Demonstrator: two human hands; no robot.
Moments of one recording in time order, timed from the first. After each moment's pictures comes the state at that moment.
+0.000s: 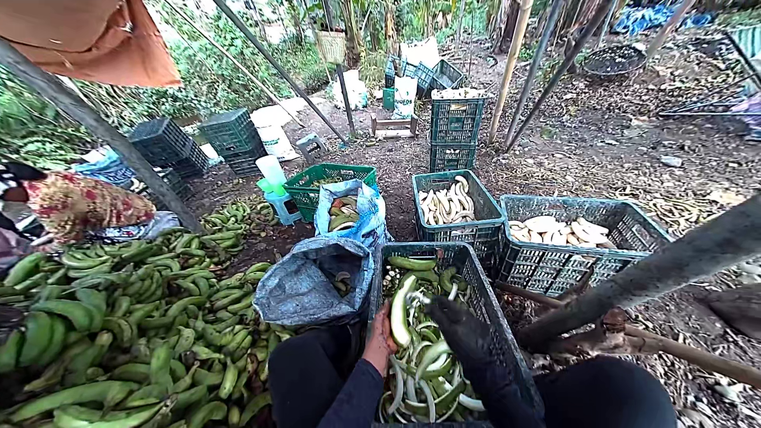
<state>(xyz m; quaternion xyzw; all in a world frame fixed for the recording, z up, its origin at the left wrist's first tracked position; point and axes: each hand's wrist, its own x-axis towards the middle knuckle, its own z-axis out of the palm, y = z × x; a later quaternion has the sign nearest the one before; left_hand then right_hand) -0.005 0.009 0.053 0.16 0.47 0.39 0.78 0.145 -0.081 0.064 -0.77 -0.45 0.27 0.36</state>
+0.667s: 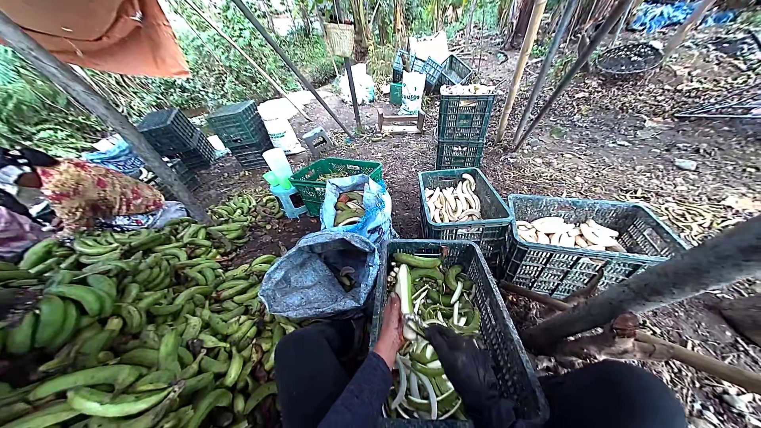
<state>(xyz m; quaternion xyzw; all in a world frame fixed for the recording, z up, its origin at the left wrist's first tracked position) -0.004 0.003 0.051 0.36 0.47 0.39 0.70 0.104 -0.111 0.076 -0.80 -0.47 0.28 0.24</state>
